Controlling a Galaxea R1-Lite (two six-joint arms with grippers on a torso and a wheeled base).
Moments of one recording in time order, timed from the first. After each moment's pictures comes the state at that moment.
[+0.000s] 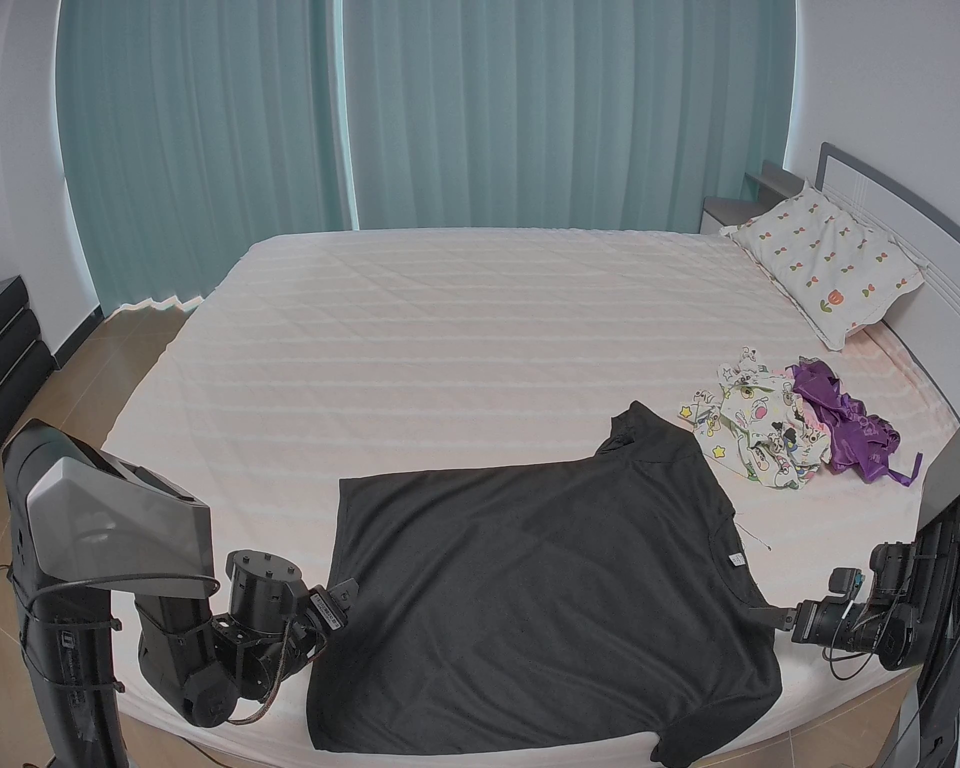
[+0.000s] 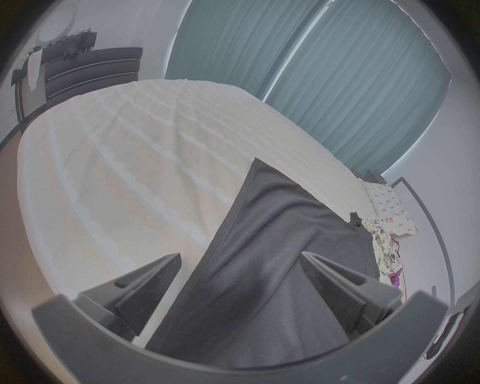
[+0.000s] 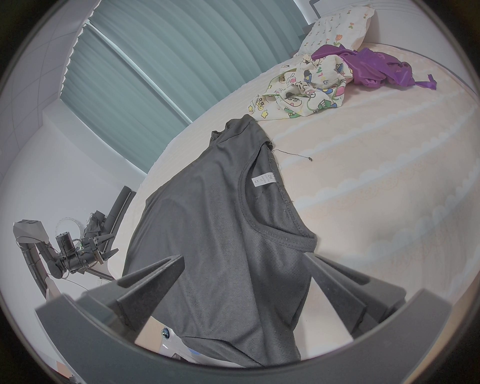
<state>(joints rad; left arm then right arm) -0.43 2.26 -0.27 -1.33 0.30 -0.86 -0.30 2.40 -0.05 -1.55 0.64 0.12</state>
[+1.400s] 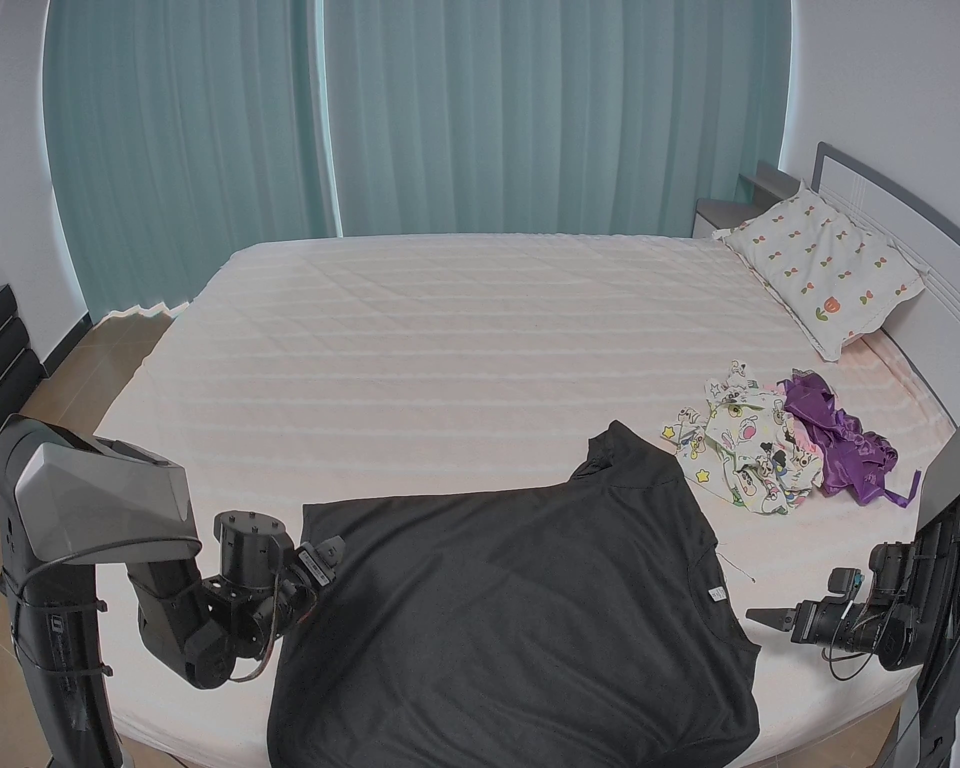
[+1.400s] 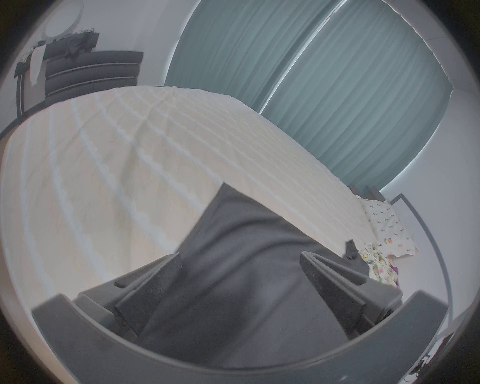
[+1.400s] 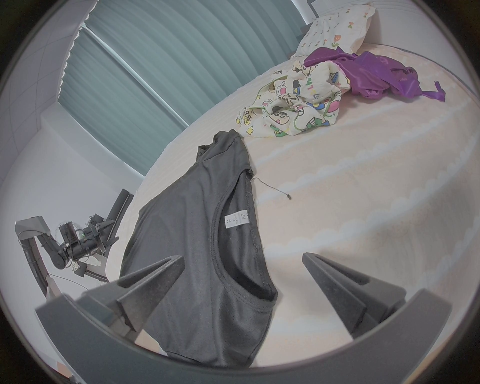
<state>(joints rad) -0.33 2.25 -0.40 -1.27 0.27 -0.83 -0.29 2.39 -0.05 -1.55 0.64 0.13</state>
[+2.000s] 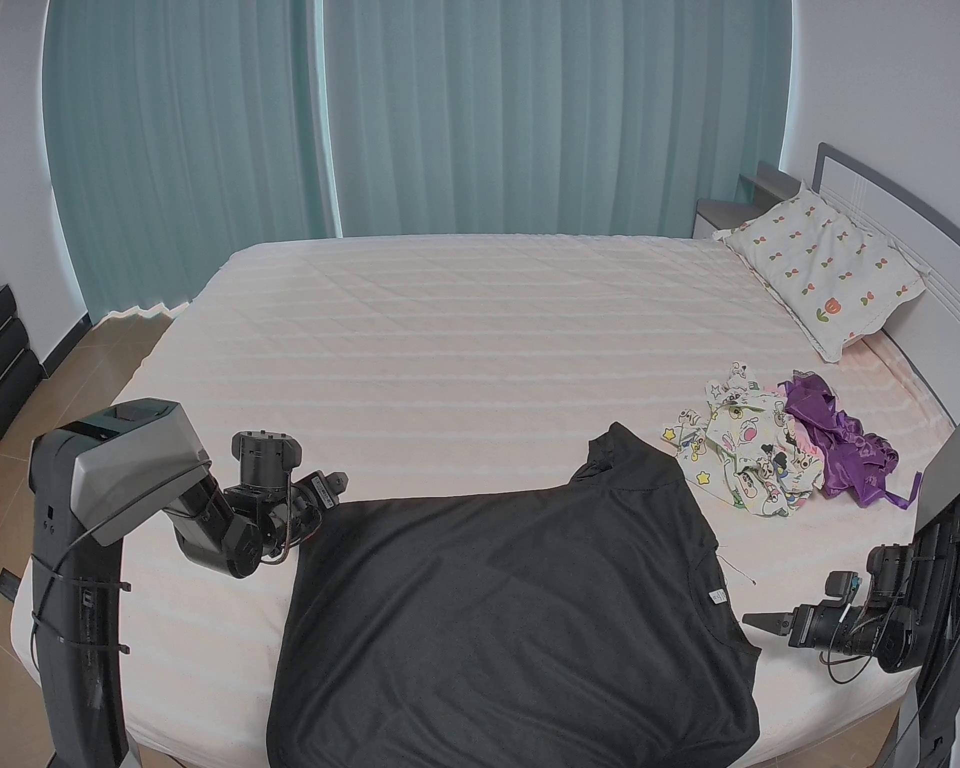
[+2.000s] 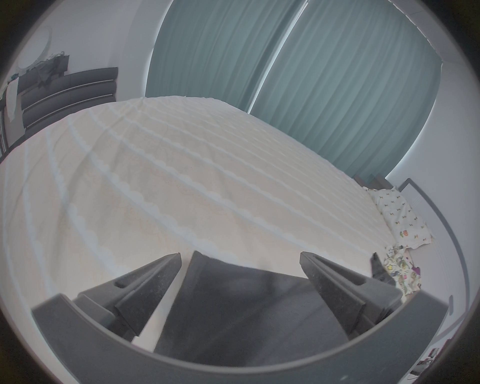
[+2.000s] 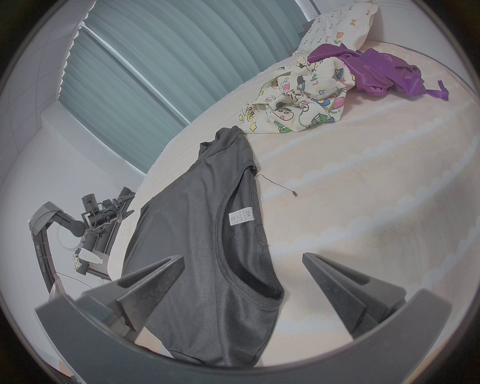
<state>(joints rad) -0.17 2.42 -1.03 -0.84 0.14 -0.60 -0.28 2.39 -0.03 -1.55 0.64 0.12</state>
